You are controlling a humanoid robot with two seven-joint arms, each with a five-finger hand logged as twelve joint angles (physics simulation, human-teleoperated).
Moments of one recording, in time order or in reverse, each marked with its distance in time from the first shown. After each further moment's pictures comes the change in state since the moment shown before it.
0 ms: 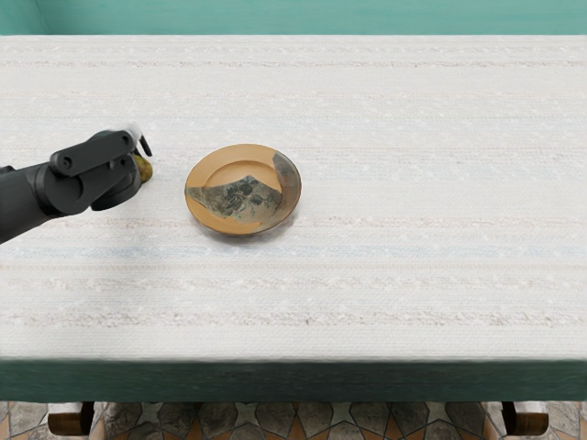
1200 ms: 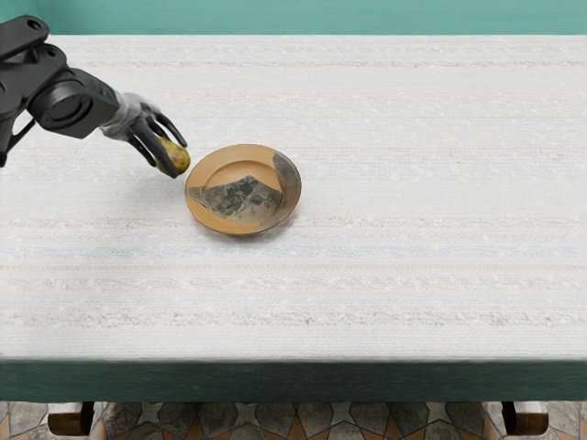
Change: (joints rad) left arm -0.150 0.114 -0.196 0.002 -0.427 -0.452 0.035; right arm 0.001 0.000 0.000 0.000 0.000 0.000 0.000
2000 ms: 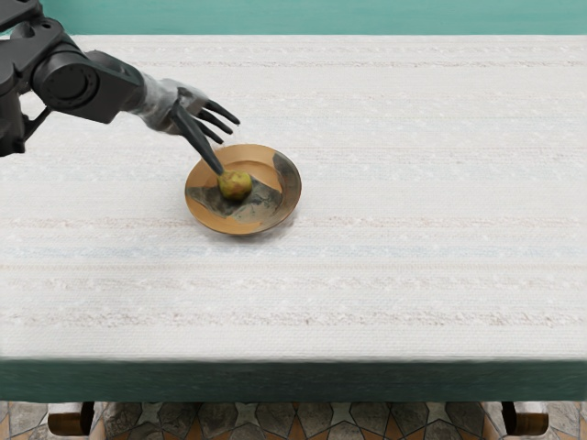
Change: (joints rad) left arm 0.005 -0.008 -0.203 -0.004 -0.127 -0.158 0.004; right arm 0.000 0.000 0.000 0.000 0.000 0.000 0.000
